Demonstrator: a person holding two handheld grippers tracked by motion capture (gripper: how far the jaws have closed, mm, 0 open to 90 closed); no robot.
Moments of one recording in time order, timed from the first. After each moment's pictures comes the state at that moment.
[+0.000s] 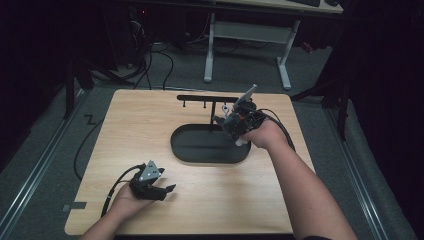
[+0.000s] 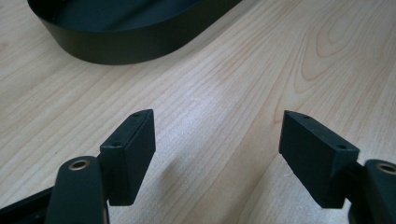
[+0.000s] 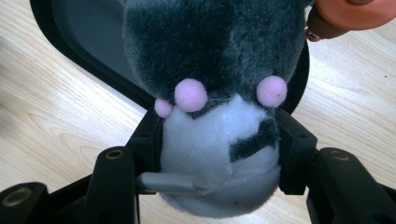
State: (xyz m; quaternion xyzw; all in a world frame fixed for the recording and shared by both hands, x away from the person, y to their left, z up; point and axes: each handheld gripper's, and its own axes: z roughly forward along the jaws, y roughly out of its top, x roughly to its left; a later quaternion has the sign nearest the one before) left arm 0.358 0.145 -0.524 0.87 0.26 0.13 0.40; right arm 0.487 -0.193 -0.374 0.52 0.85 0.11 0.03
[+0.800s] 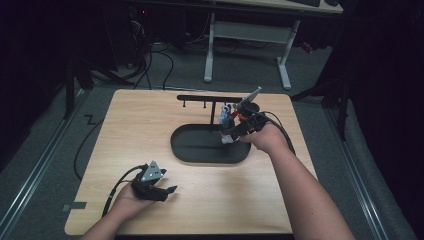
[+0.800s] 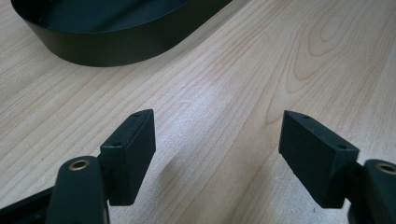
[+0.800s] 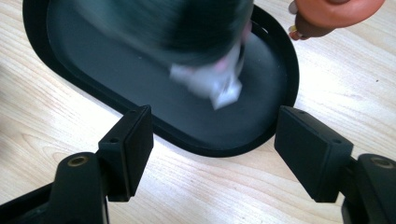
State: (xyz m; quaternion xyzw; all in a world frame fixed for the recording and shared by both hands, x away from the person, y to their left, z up) left arm 0.357 0.140 -0.524 0.87 0.26 0.12 0.40; right arm 0.482 -0.201 -0.381 0.53 0.83 0.14 0.05
